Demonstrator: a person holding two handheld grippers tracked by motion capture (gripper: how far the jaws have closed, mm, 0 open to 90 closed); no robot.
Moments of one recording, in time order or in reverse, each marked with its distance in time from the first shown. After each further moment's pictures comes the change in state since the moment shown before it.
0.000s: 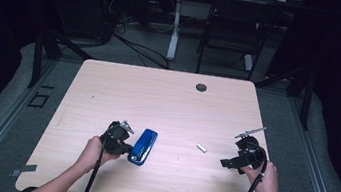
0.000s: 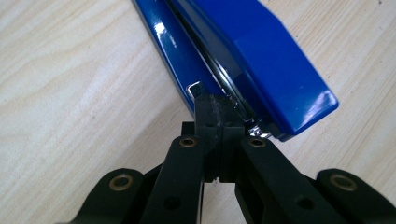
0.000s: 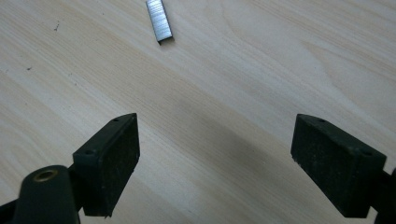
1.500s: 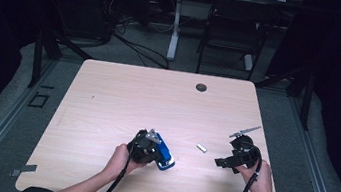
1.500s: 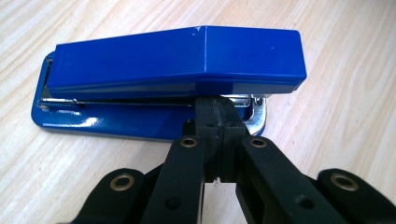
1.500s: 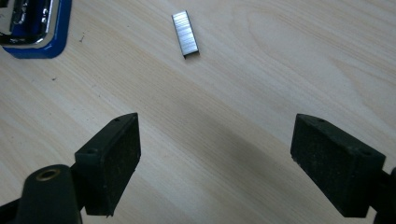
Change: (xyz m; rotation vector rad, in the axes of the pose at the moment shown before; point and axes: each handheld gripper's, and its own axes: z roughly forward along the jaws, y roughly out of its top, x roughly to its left) left arm -0.058 0.039 0.040 -0.106 -0.062 0.094; right arm 0.014 0.007 0.004 -0.006 0.018 -0.023
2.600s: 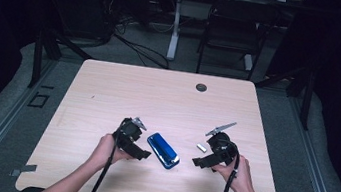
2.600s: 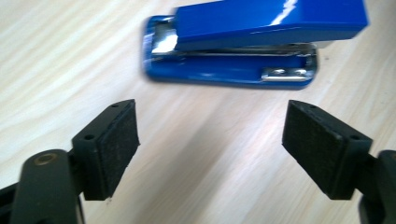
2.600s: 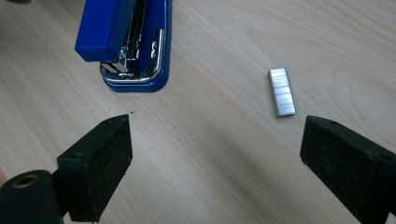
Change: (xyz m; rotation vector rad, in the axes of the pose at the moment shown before) left arm 0.046 -0.010 -0.047 0.064 0.044 -0.101; right arm 0.055 0.031 0.017 -0.019 0.083 -0.137
